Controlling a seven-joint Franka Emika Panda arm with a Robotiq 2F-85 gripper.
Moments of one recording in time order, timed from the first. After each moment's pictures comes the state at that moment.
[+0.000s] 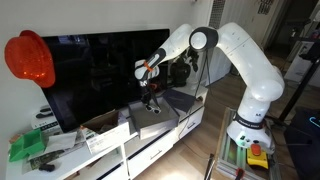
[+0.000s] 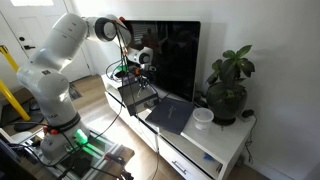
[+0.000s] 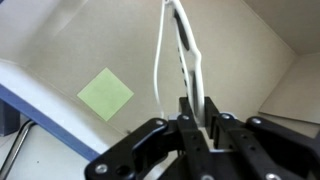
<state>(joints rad) -0.07 0.85 0.05 -1.56 0.09 2.15 -0.21</state>
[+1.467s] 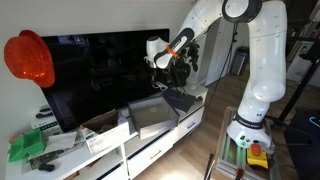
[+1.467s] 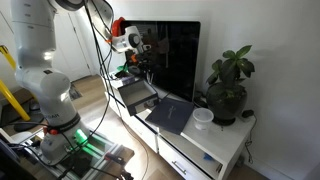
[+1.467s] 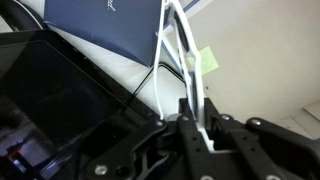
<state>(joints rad) -0.01 0.32 -0.06 -2.07 -0.37 2.50 -0.12</state>
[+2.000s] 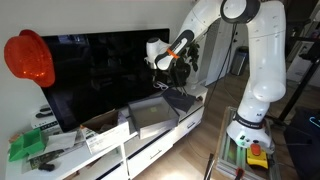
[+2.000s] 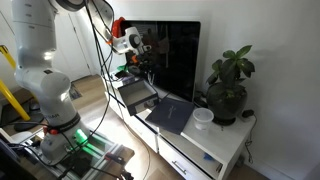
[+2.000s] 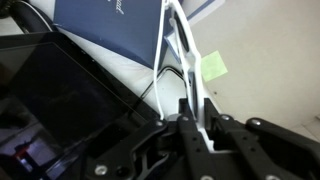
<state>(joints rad) 0.00 0.34 -0.08 -2.06 -0.43 2.51 -0.08</state>
